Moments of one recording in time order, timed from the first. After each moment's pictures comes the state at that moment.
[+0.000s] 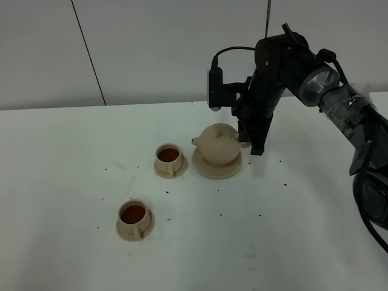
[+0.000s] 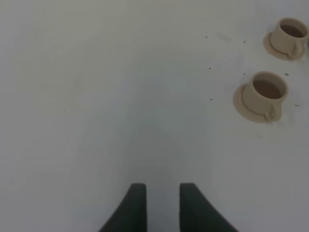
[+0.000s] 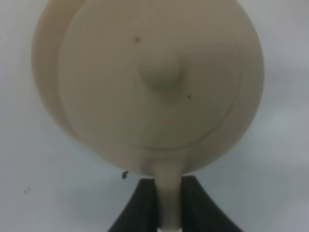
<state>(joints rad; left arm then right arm) 0.15 0.06 -0.51 -0.02 1.04 -0.03 0.42 2.54 -2.45 0.12 1.23 -1.24</state>
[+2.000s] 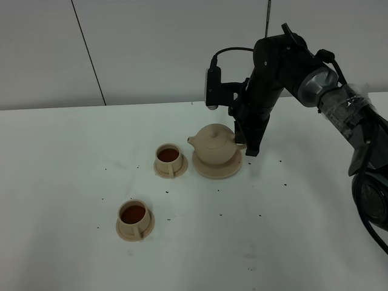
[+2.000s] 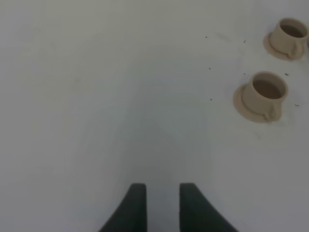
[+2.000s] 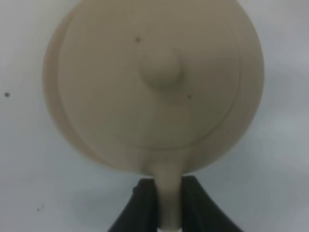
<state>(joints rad) 0.15 0.06 -0.51 -0.02 1.04 -0.03 0.43 2.54 -2.45 0.15 1.23 -1.20</state>
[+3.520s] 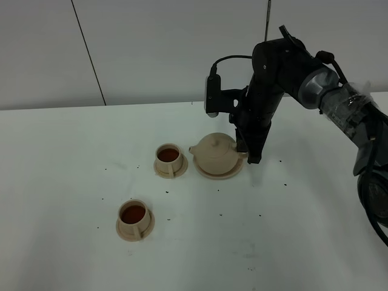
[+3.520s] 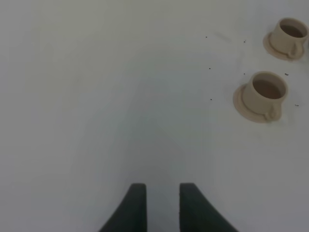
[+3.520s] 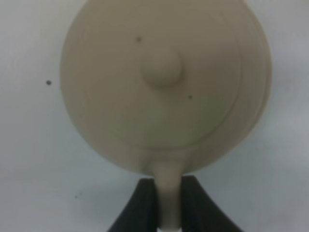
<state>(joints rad) 0.15 0.06 -0.51 -0.02 1.04 -0.03 0.44 2.49 -2.34 0.15 1.22 -1.20</state>
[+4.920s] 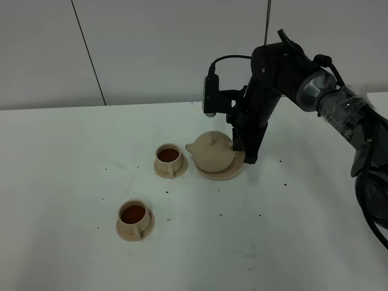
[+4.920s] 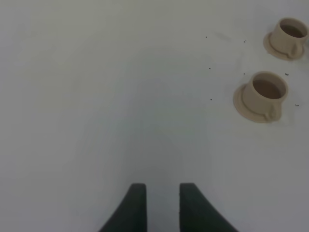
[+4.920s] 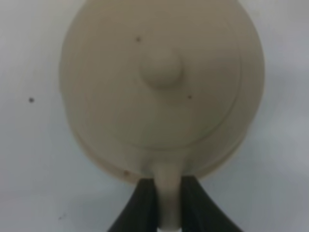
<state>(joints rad) 0.15 0.06 -0.51 -0.02 1.04 -0.03 0.44 2.51 -2.34 0.17 1.17 -1.21</state>
